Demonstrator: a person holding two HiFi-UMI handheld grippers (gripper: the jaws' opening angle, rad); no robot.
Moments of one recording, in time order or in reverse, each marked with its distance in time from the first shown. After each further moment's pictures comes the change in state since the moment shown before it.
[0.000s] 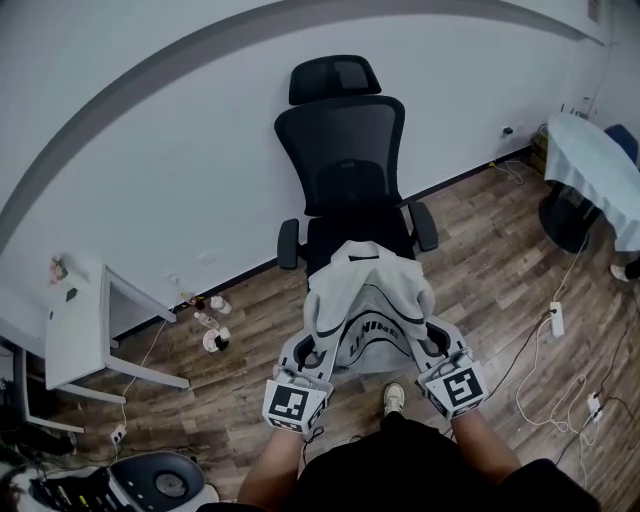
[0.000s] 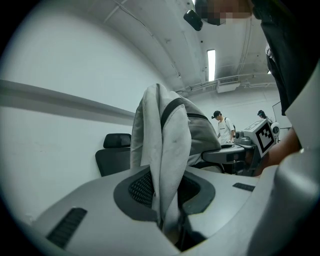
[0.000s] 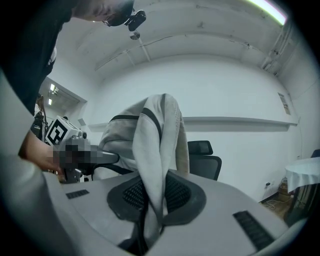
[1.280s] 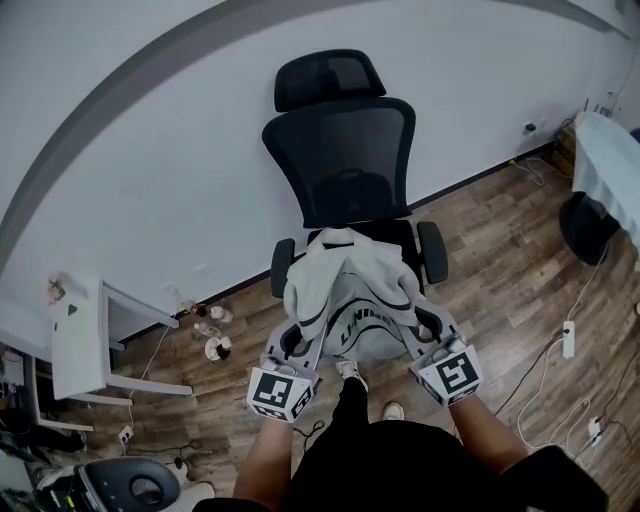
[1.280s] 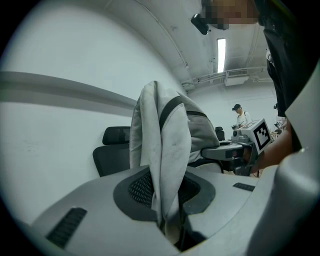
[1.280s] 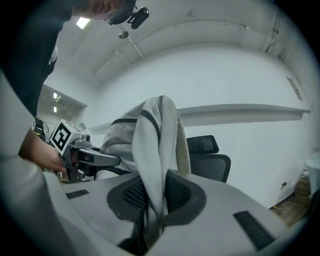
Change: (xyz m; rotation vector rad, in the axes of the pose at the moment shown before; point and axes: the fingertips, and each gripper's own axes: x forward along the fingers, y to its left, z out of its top) left arm 0.162 0.089 -0.003 -0.007 0.064 0.044; right arm 0.142 -0.132 -0.014 0.023 -0.038 0.109
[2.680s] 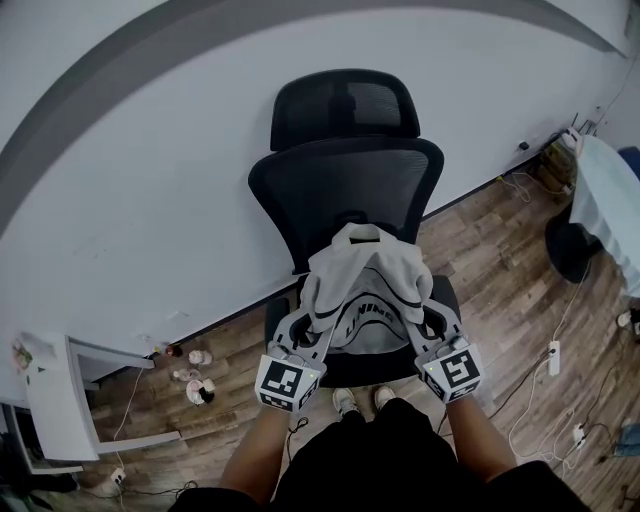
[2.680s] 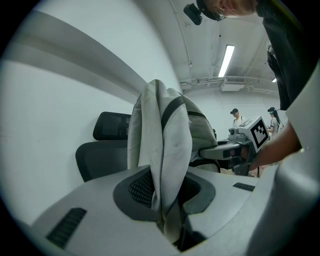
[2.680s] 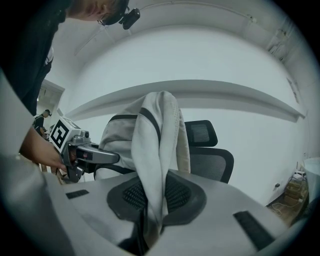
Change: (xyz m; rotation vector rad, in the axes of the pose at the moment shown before) left arm 0.197 0.181 -0.003 -0.026 0.018 -0.176; right arm 0.216 -0.129 -0.021 0.007 0.127 -0.153
